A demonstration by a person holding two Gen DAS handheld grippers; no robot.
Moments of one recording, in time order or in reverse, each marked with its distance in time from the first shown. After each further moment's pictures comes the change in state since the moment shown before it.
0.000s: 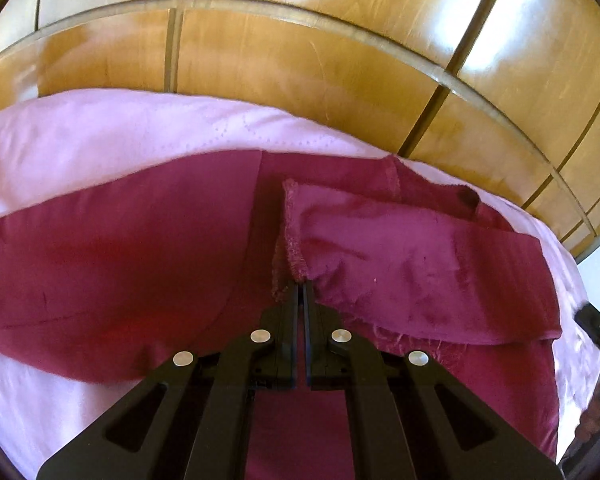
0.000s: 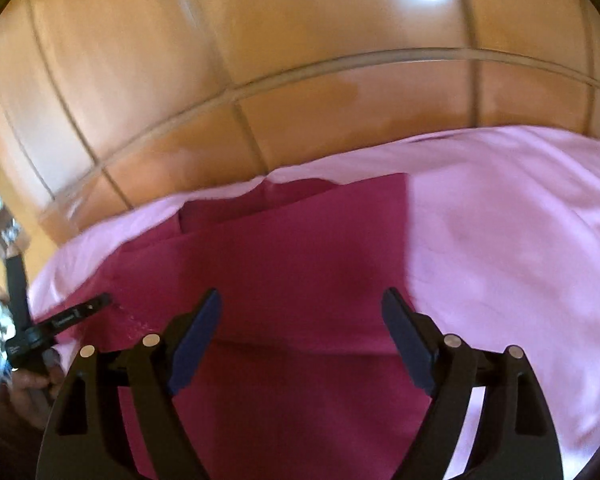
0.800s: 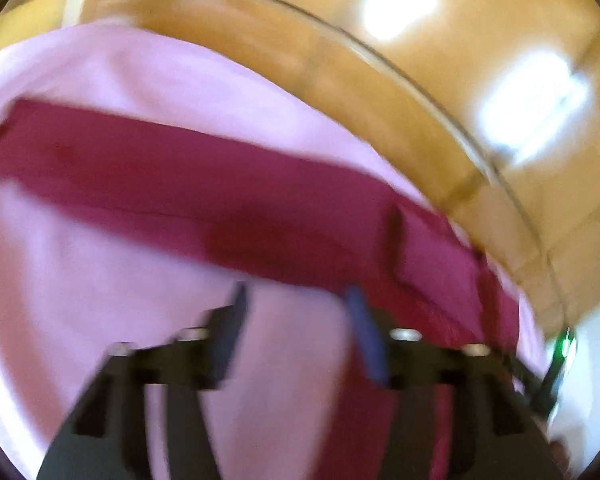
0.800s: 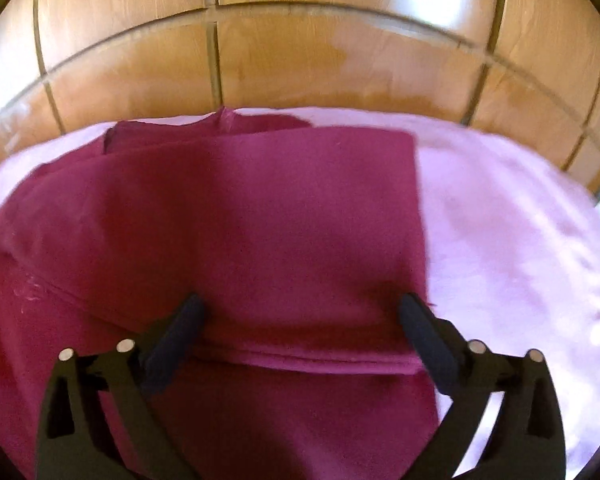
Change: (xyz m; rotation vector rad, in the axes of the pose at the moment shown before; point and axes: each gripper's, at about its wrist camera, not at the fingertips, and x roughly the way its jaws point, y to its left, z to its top) left arm -0.110 0.138 -0.072 -0.395 -0.145 -0.016; right arm 0.055 0.016 -0.029 -0.174 0.047 -0.304
